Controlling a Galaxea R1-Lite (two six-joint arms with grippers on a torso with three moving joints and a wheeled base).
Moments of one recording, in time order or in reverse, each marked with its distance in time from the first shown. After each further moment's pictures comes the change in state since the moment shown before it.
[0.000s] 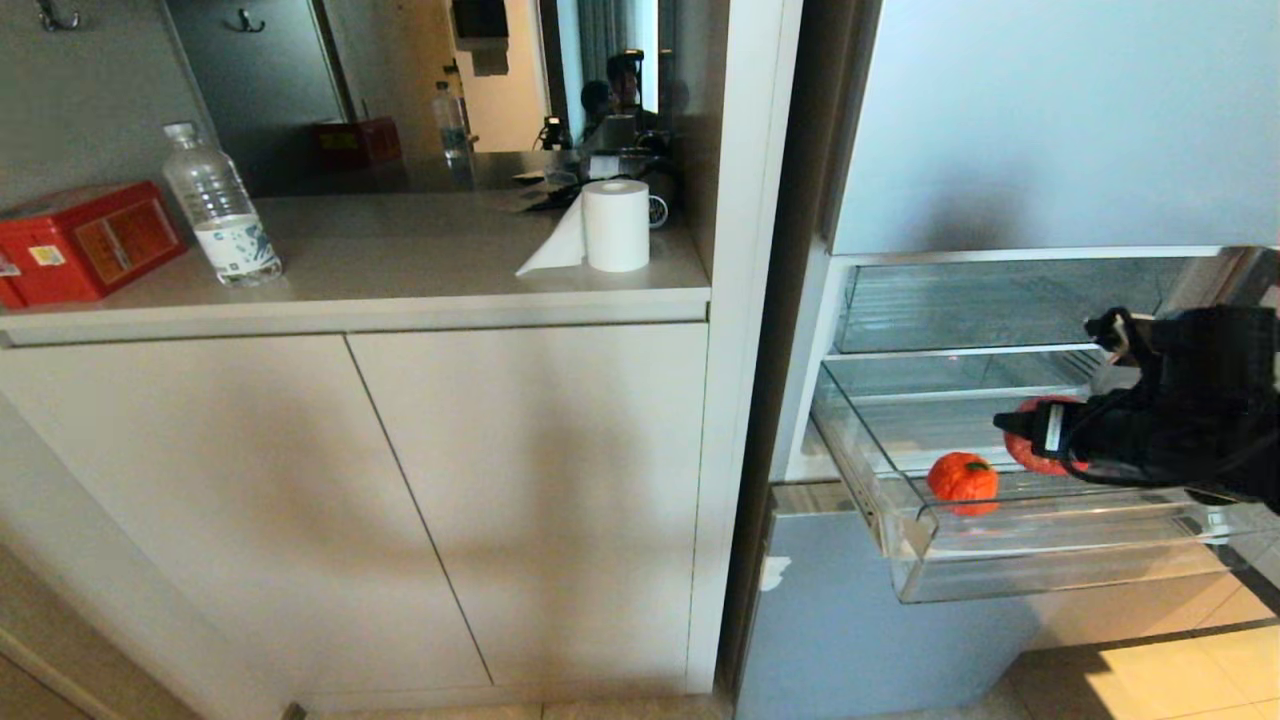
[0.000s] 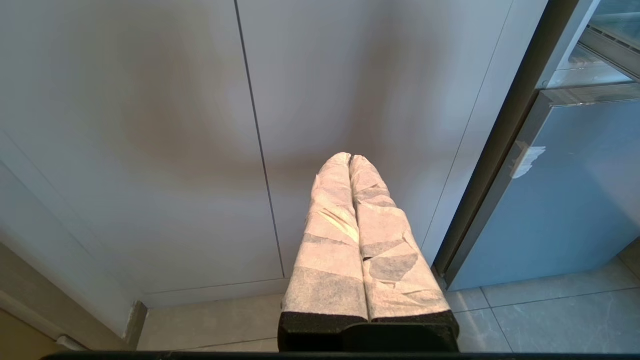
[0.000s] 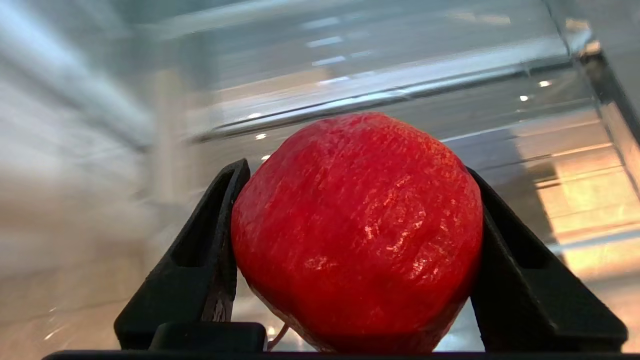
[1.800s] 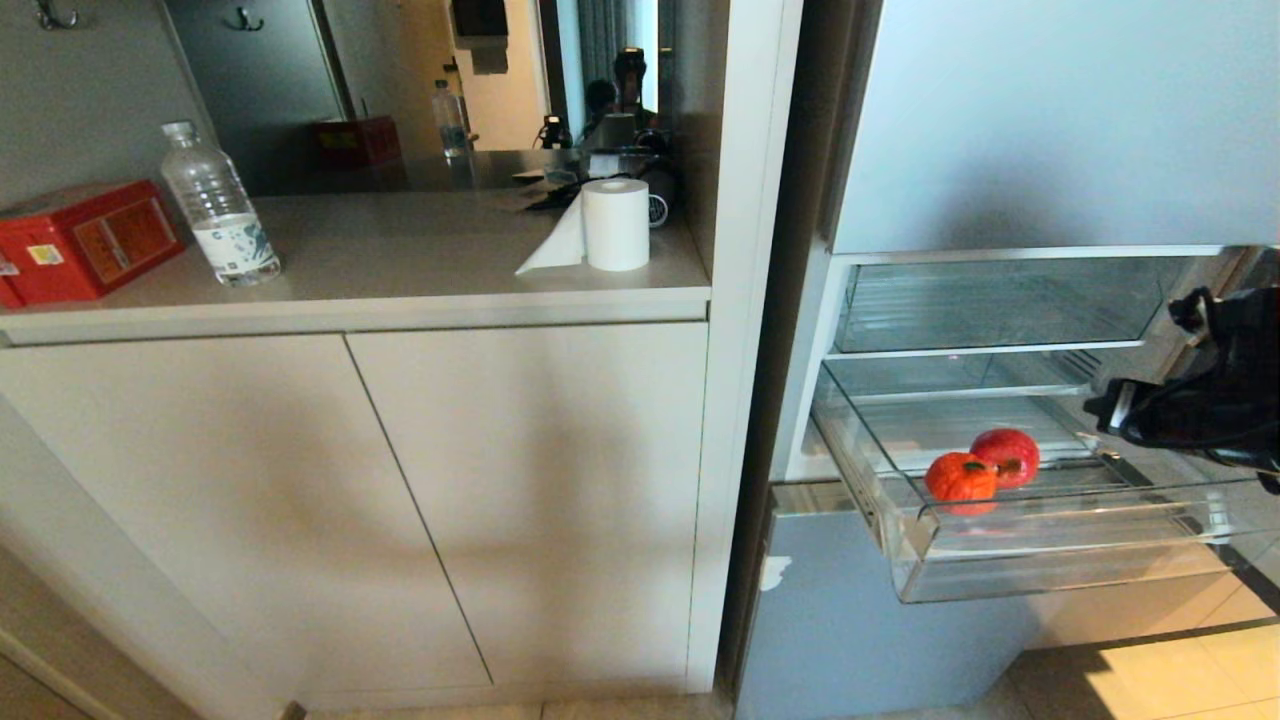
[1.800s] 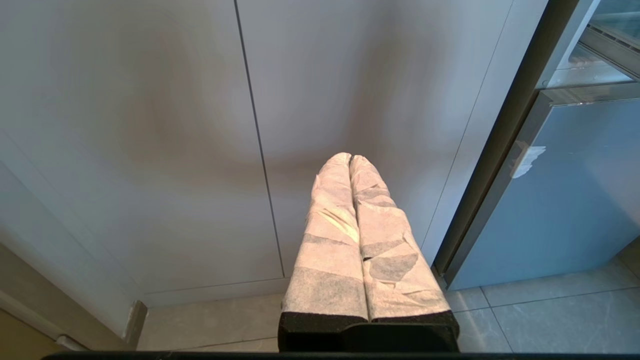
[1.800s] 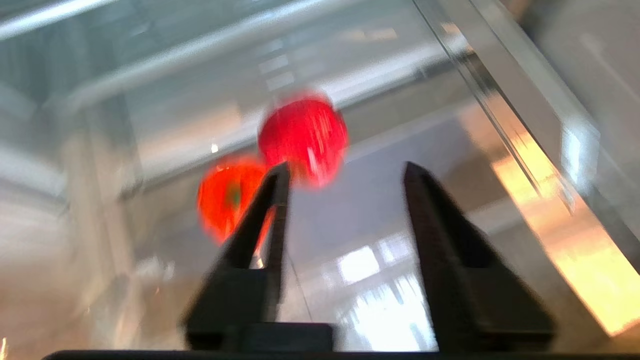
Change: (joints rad) left arm 0.000 0.000 0.000 0.000 0.000 0.000; right arm -0.140 -0.044 -0.036 0.054 -0.040 0.046
